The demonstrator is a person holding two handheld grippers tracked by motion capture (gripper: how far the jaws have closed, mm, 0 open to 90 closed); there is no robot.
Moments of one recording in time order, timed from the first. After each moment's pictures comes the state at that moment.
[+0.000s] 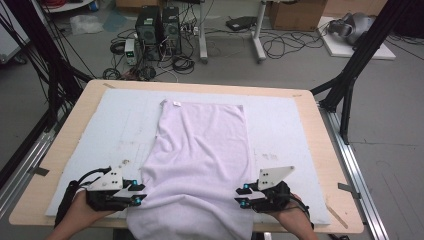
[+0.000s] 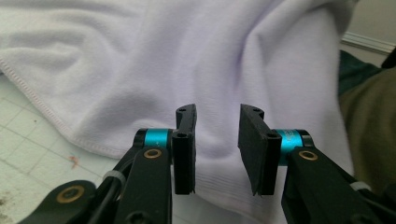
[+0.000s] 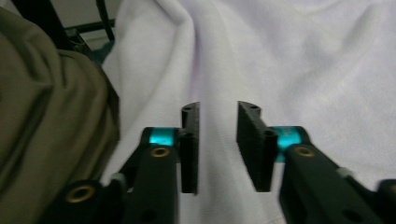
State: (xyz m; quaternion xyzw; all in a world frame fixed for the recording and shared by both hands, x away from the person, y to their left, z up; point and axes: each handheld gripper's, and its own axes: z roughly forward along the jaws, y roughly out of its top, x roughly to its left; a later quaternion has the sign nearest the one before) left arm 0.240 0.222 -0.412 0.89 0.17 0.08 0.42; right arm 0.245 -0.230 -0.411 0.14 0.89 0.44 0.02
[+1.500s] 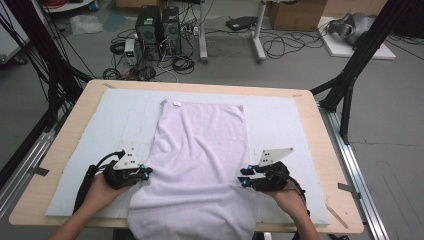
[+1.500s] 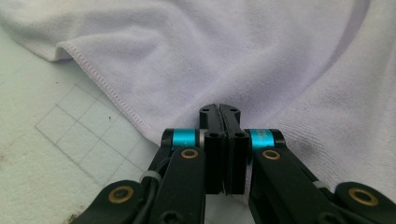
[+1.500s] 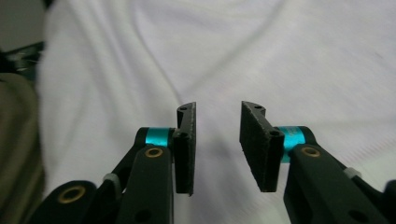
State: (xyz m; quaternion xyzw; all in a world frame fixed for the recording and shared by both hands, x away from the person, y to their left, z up) left arm 0.288 0.212 -0.429 0.88 0.23 0.14 0.38; right arm 0.293 -0.246 -0.417 0.22 0.88 0.43 0.05
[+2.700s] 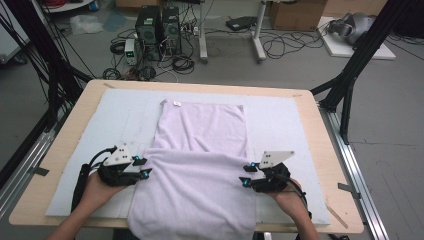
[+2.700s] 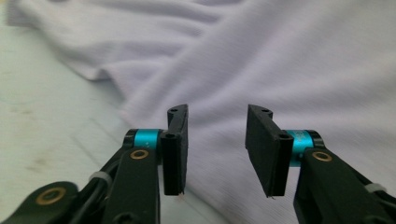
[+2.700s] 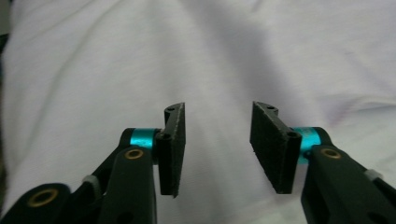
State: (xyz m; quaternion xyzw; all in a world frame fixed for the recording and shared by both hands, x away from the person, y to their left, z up) left arm 0.278 0.215 -0.423 0.87 0.24 0.13 0.42; right arm 0.285 -0.244 -0.425 0.21 0.88 0.42 0.08
